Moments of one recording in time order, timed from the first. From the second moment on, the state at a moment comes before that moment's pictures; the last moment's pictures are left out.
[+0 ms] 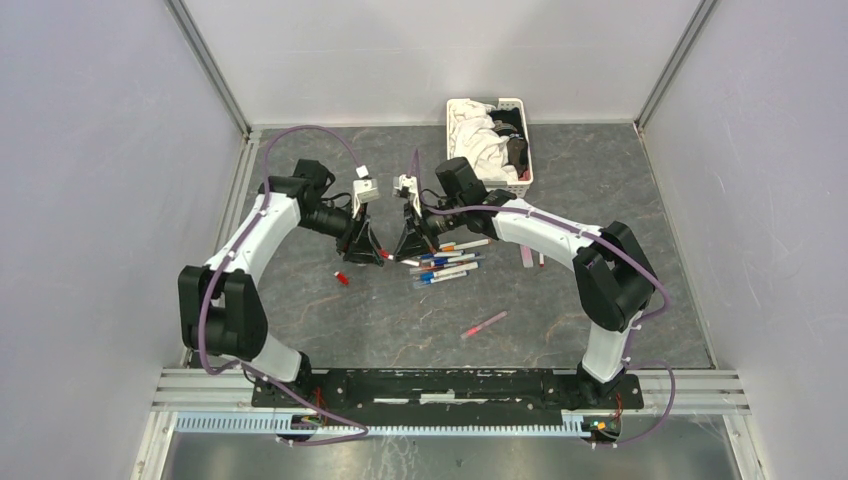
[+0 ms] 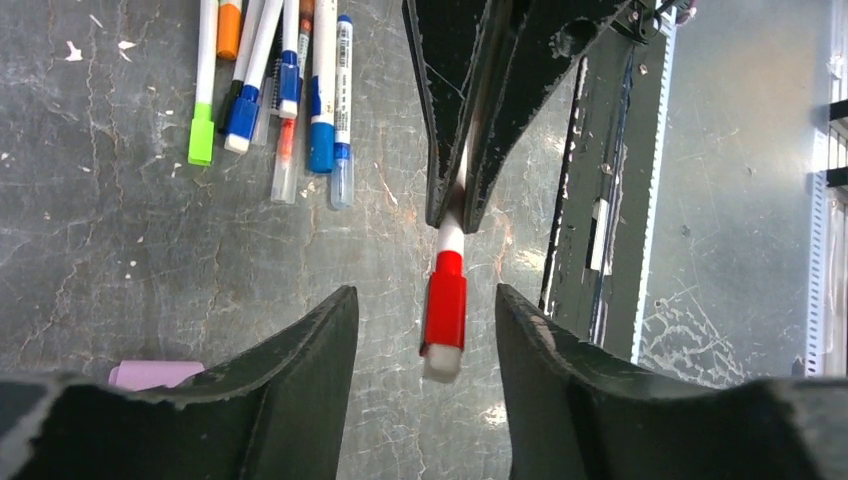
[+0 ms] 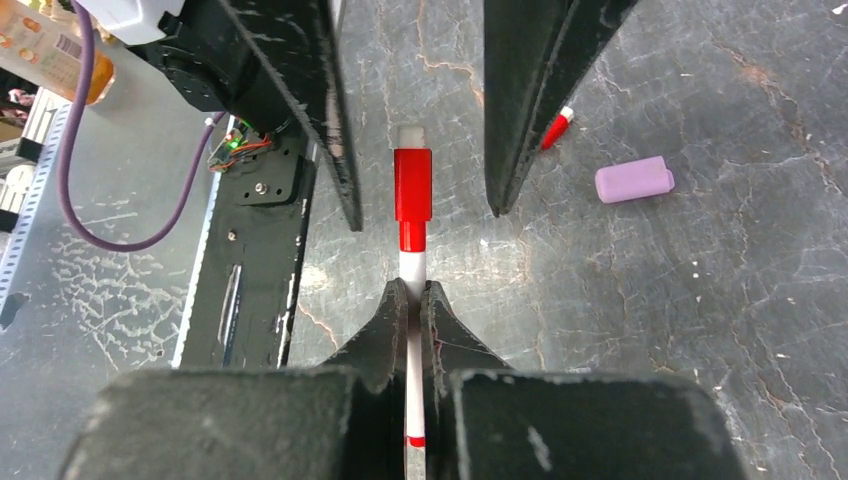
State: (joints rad) left arm -0.15 1.52 1.21 -1.07 1.02 0.83; right arm 0.71 1.83 1.35 -0.18 -0.98 -0.17
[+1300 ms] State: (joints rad) left arm -0.17 1.48 1.28 -1.10 1.04 0.85; right arm 0.69 1.73 1.19 0.05 -0.96 -0.09
